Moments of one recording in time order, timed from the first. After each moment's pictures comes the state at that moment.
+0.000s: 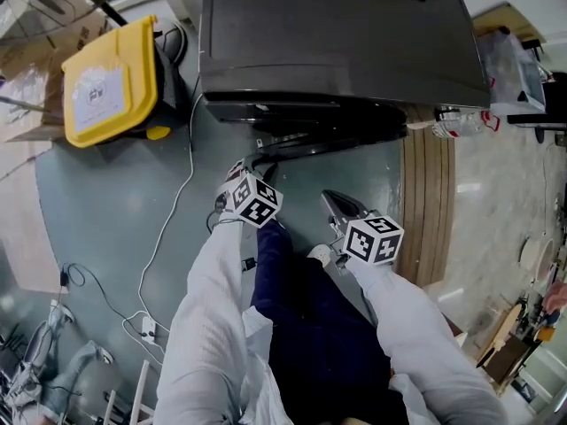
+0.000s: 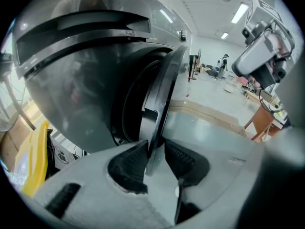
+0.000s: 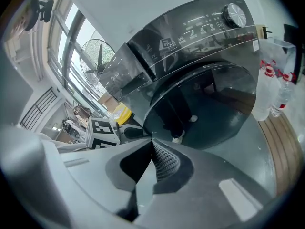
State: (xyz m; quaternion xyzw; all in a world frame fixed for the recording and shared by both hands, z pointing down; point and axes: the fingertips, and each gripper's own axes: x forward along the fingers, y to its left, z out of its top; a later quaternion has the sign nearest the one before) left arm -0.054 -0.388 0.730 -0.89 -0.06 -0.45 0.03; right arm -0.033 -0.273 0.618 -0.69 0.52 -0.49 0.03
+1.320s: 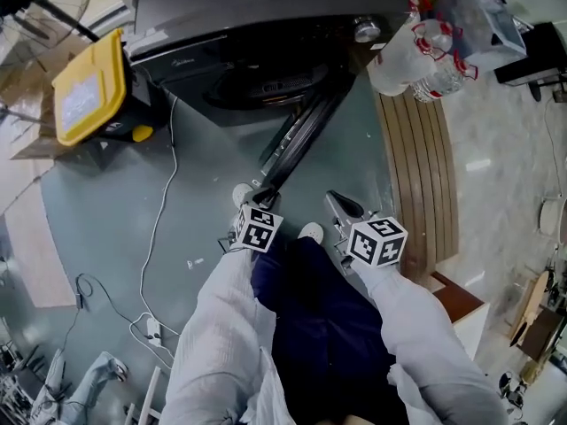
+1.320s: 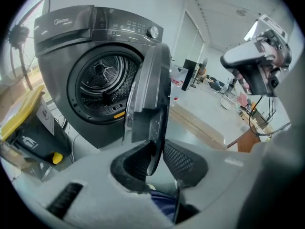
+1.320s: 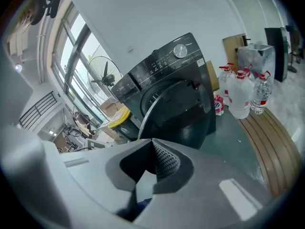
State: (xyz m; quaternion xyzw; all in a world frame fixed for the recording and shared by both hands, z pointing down) left arm -0.135 -0.136 0.738 -0.88 -0.04 -0.46 -0.10; right arm -0.061 -0.053 0.597 -0.73 0.51 -0.45 0.06
